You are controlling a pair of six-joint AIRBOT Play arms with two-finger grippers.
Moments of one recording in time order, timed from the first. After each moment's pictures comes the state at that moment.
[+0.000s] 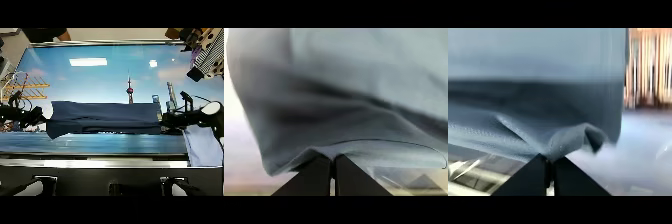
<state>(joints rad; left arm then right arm) 0.32 -1.26 1.05 1.10 -1.32 -1.55 -0.21 -1.18 0.91 -1.04 1.23 1.34</state>
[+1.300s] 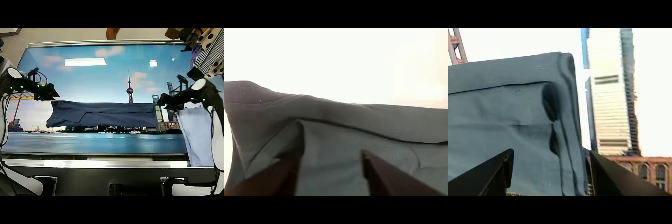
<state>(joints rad) 0.20 -1.86 1.79 1.12 -1.40 -1.53 -0.19 -1.56 1.33 -1.12 1.21 1.47</state>
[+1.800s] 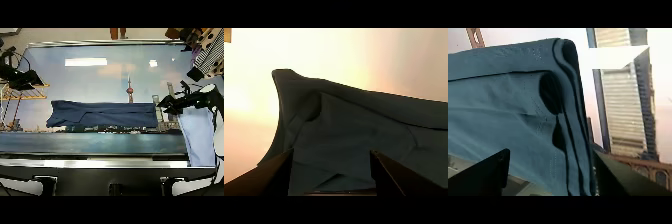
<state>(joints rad) 0.19 -1.66 1.92 1.31 -1.56 -1.59 -0.31 -1.70 1.34 -0.89 1.33 1.29</state>
